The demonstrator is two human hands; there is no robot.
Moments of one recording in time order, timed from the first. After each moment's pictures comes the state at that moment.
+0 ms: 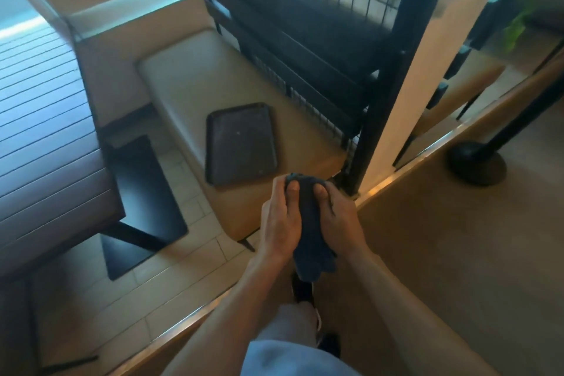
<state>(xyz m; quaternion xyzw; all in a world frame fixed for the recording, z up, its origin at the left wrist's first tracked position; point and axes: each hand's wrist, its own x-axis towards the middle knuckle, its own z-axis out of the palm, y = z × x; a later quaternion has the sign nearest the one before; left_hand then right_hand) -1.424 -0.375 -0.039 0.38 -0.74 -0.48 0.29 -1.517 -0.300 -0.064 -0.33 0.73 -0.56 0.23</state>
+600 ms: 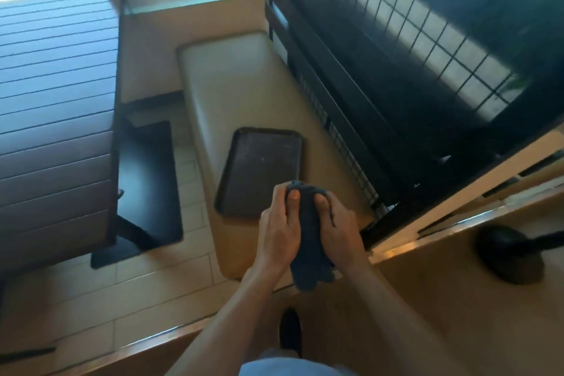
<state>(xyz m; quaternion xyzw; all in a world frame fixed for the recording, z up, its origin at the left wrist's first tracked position) -1.497 -0.541 -0.055 0.45 -0.68 -0.46 0.36 -1.607 -0.482 -0.058 -0.43 0.70 -0.49 0.27</state>
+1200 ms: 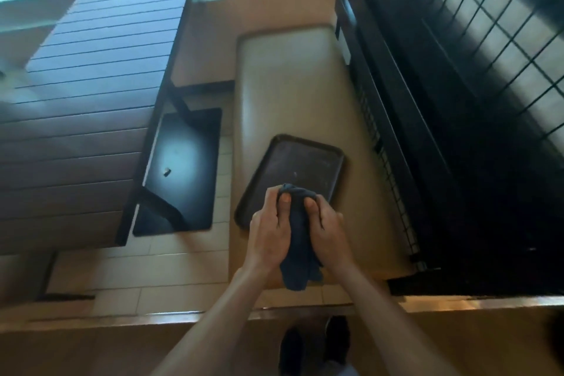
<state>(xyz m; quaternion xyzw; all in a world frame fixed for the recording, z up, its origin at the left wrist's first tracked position) -1.544 -0.640 -0.081 0.58 -0.64 -0.36 0.35 -1.665 -0.615 -0.103 -0.48 0.64 -0.47 0.36</state>
